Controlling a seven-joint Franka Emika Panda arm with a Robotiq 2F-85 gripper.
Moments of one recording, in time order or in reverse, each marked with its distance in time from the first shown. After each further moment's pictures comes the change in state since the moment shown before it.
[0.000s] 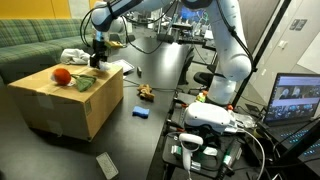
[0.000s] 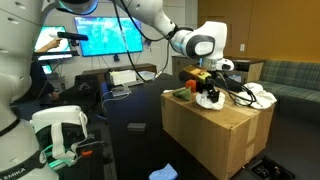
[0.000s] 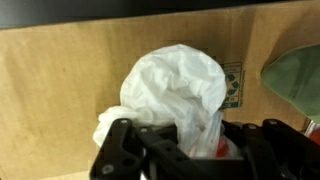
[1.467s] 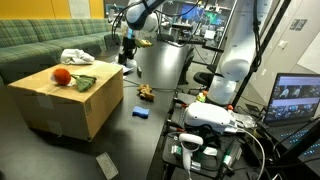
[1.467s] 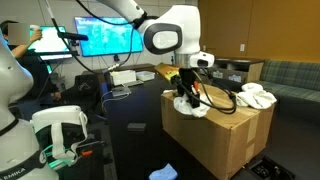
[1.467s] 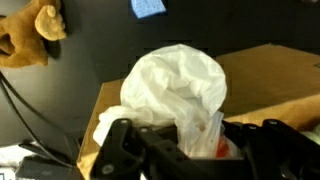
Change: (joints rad) arm -0.063 -0.474 -0.031 -0.618 0.041 0.201 -0.030
